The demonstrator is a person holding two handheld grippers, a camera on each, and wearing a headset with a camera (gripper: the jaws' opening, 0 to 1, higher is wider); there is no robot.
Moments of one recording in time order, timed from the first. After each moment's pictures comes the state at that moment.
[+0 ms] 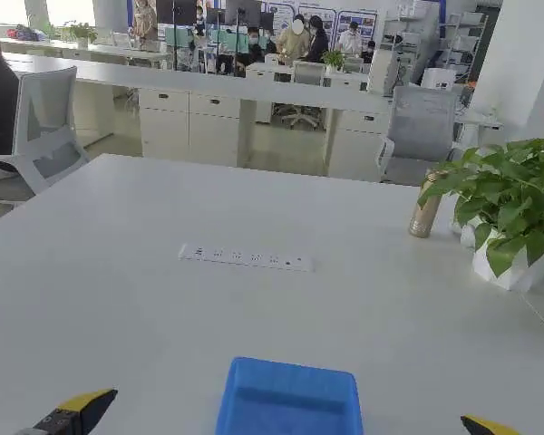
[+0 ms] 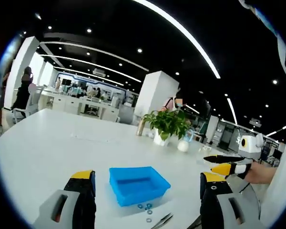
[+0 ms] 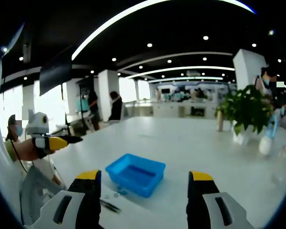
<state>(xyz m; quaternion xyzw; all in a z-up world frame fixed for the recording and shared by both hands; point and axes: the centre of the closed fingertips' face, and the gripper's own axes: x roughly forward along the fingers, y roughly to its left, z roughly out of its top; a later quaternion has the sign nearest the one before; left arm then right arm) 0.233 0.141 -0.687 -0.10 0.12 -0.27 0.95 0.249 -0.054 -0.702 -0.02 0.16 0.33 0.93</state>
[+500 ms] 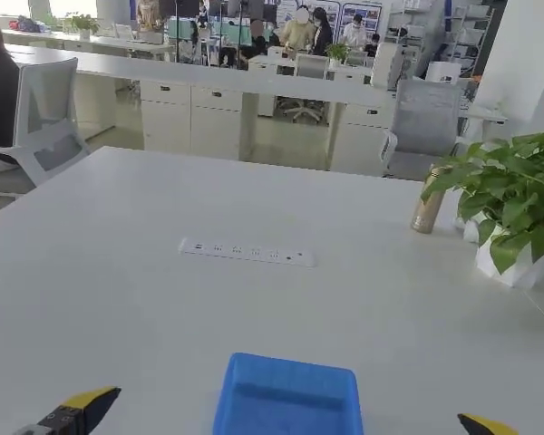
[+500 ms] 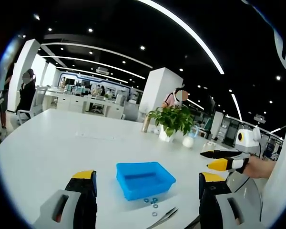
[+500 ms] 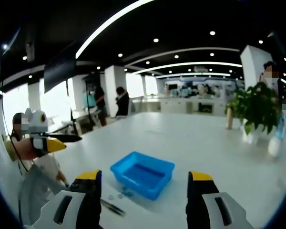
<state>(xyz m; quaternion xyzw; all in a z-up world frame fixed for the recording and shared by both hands) 0.234 0.140 -0.692 -0.10 0.13 -0.27 0.95 0.252 -0.051 -0.704 -0.01 0.16 0.33 0.93</state>
